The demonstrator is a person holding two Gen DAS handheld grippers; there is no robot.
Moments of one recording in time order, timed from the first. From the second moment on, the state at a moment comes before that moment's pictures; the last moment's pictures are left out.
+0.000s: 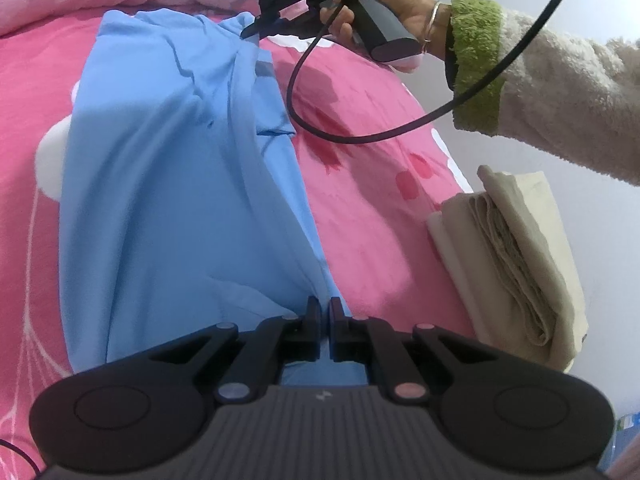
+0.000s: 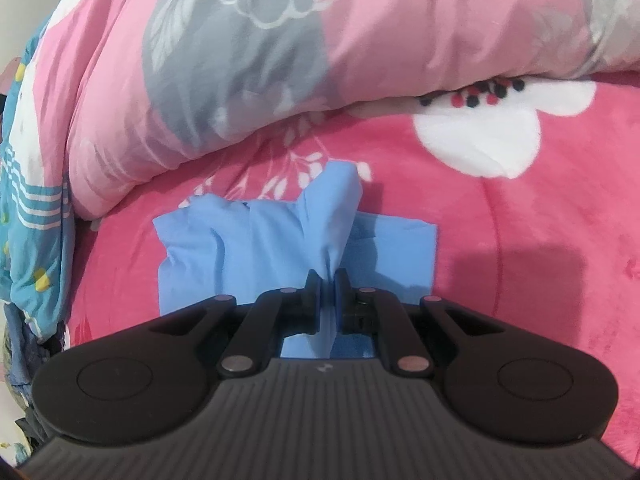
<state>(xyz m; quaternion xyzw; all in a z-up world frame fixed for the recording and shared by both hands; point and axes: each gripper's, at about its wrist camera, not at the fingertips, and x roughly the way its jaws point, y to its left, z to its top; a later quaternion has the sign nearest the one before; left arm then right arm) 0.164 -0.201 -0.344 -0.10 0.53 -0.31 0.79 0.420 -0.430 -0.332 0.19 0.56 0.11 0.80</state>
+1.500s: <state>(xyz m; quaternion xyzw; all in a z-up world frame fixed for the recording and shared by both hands) 0.093 -0.204 -0.324 0.10 0.45 -0.39 0.80 0.177 -0.344 -0.287 0.08 0.57 0.26 0.78</state>
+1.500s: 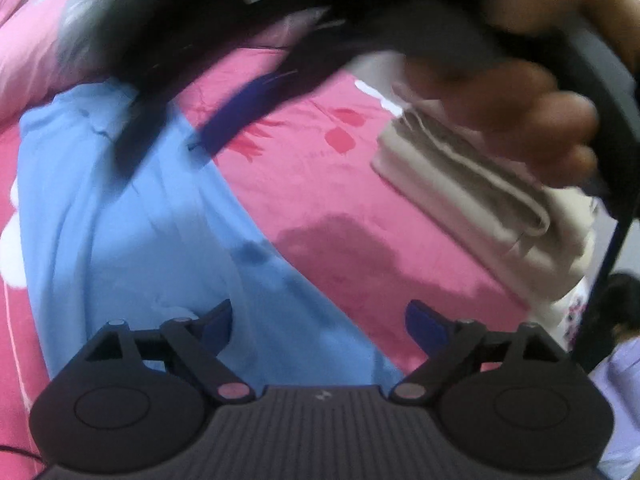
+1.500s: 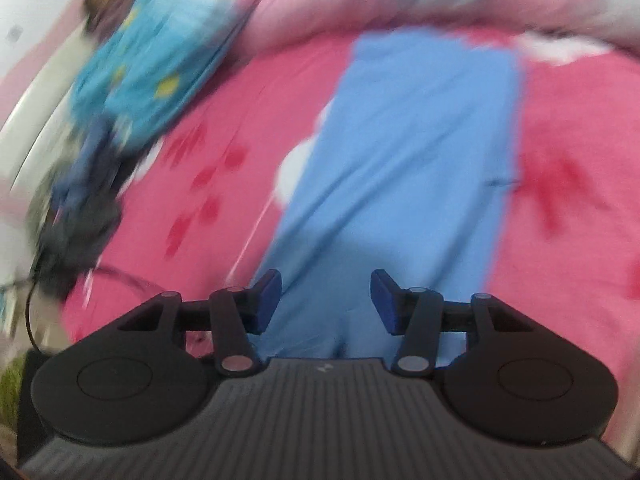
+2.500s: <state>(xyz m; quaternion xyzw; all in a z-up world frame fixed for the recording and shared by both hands) 0.039 -0.090 -0.319 0.17 0.48 -0.36 0.78 0.175 -0.310 -0.346 -0.07 0.61 0.29 0.73</state>
